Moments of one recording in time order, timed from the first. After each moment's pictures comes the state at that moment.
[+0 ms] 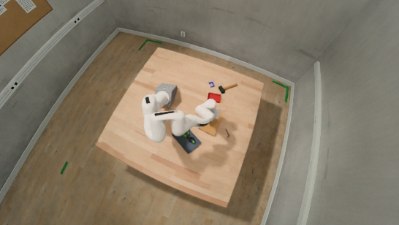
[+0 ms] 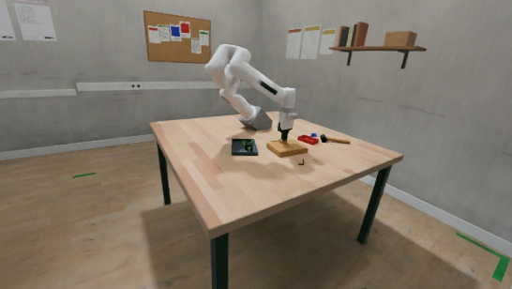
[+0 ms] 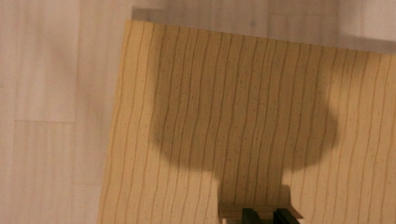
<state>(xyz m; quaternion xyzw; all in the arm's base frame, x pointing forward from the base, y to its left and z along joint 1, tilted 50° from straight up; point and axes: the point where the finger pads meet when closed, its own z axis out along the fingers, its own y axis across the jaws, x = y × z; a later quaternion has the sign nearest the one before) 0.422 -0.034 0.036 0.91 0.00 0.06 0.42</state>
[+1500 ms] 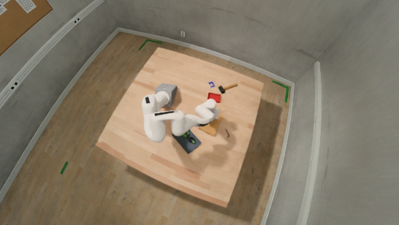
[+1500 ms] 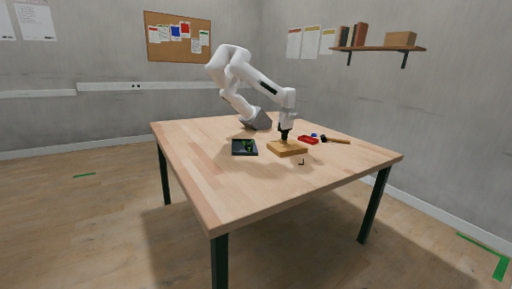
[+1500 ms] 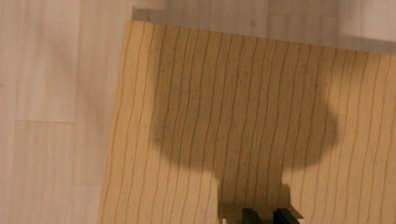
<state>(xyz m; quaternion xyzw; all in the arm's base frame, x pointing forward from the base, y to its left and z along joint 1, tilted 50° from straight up) 0.422 -0.033 0.036 0.91 0.00 0.06 0.42</state>
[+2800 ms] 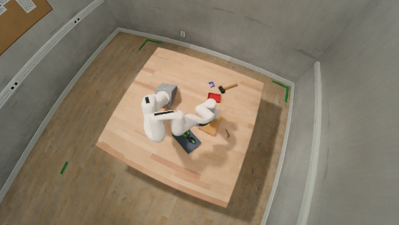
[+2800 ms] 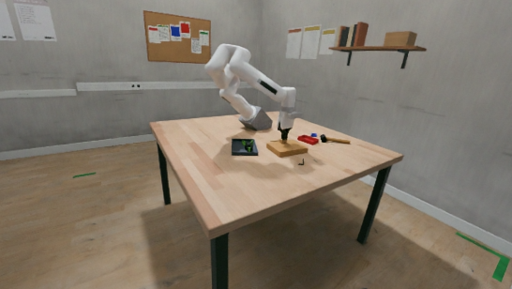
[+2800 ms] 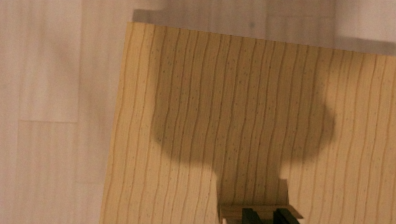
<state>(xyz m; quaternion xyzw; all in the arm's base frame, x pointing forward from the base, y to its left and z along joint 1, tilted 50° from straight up) 0.422 -0.031 0.038 0.91 -0.01 0.06 0.42</state>
